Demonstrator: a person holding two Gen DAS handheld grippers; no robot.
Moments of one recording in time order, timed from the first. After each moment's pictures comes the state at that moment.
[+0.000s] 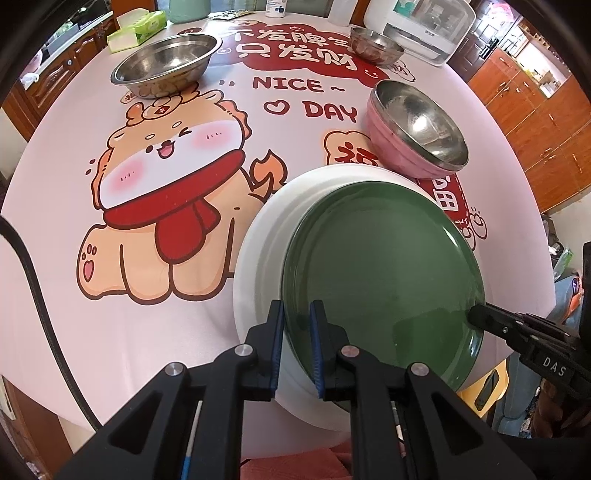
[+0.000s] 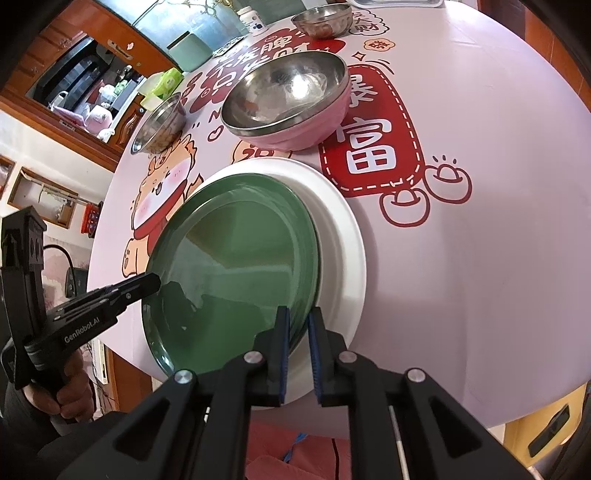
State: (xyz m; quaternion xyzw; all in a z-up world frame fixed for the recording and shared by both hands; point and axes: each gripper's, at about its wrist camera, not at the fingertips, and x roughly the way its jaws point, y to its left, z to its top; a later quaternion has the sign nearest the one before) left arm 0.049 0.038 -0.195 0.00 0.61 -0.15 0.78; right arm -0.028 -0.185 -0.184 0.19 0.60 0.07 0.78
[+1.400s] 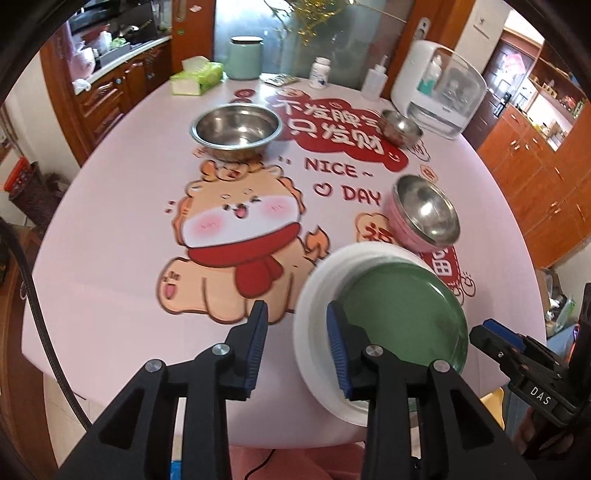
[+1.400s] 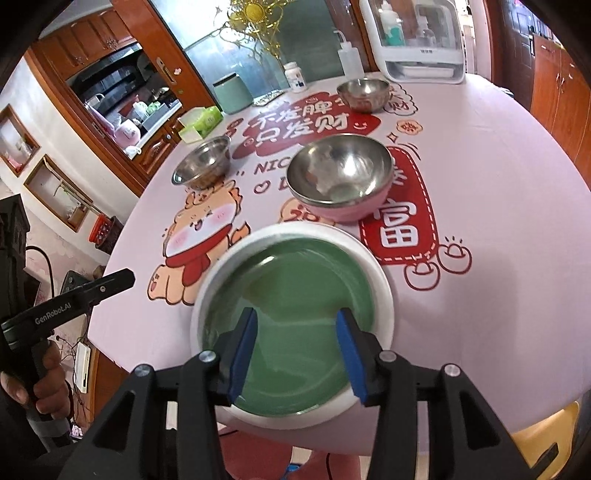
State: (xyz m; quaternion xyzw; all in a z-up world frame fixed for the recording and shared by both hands) left arm 0.026 0.100 -0.115 -0.04 0.51 -0.09 0.85; right arm -0.041 -0.154 -0.124 0.15 0.49 0.08 0.86
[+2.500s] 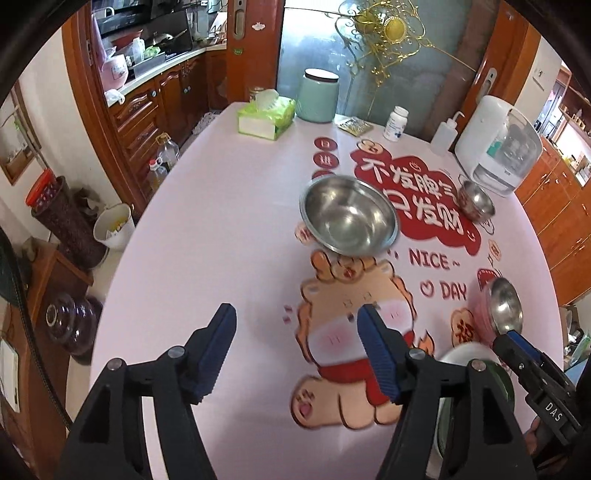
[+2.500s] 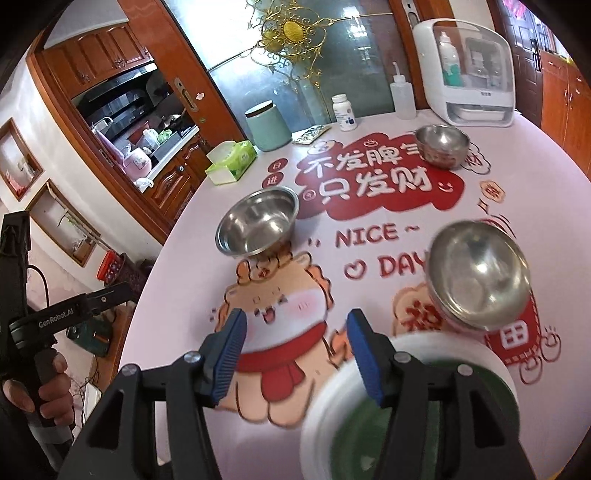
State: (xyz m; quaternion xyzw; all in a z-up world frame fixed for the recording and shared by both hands) left arm 0.164 0.236 -0.081 -0.04 0.49 -0.04 0.87; right arm 0.088 -0.030 -0.093 0.17 0.44 0.07 0.88
